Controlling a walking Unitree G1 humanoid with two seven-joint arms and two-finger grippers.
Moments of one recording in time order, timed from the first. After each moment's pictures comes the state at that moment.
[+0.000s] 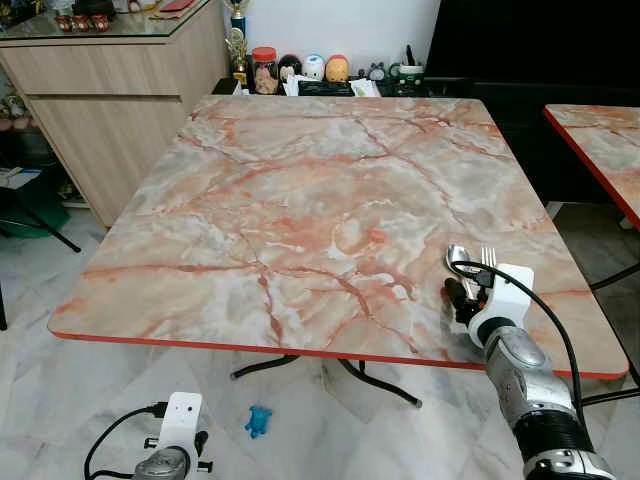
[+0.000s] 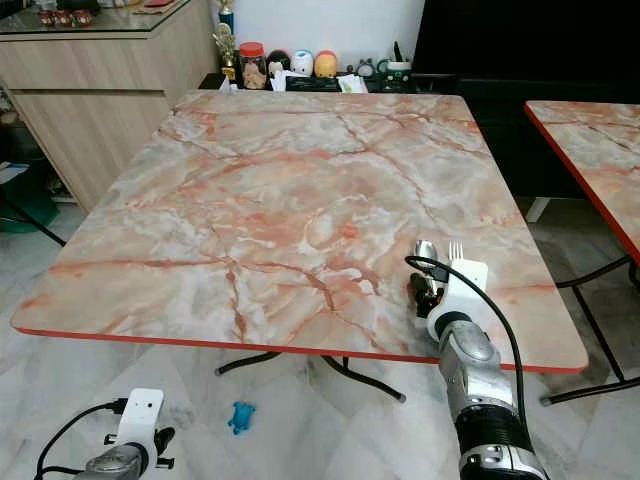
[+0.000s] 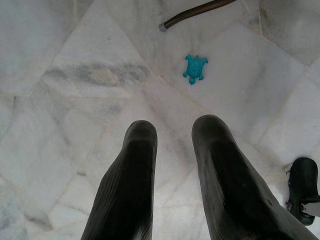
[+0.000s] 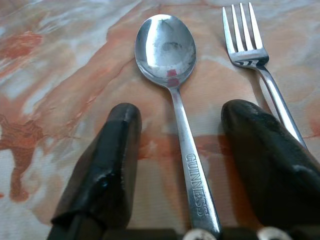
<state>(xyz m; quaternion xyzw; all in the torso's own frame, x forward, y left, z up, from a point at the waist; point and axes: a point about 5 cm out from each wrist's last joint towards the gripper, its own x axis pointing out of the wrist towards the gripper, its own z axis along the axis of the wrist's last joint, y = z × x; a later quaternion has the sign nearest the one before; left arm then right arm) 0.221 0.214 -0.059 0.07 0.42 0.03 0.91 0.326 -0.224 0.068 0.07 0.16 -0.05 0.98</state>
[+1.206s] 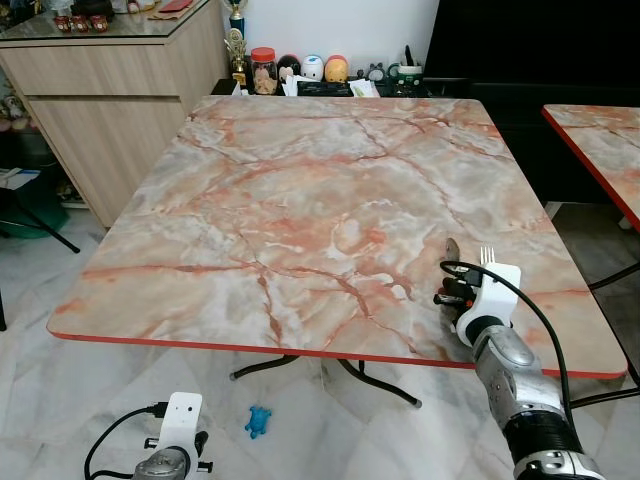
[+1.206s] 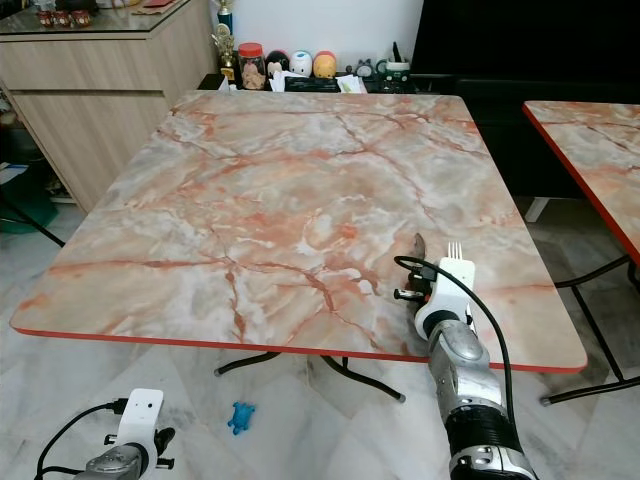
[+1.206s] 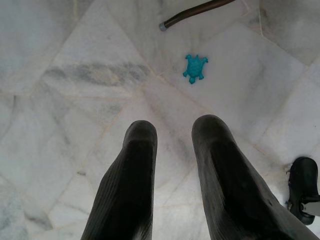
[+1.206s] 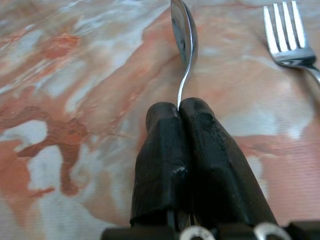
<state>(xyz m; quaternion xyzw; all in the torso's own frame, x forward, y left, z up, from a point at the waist) 0.220 0.214 -0.060 0.07 0.42 0.03 0.91 0.328 -0.206 0.068 0.08 0.15 -0.01 0.99</state>
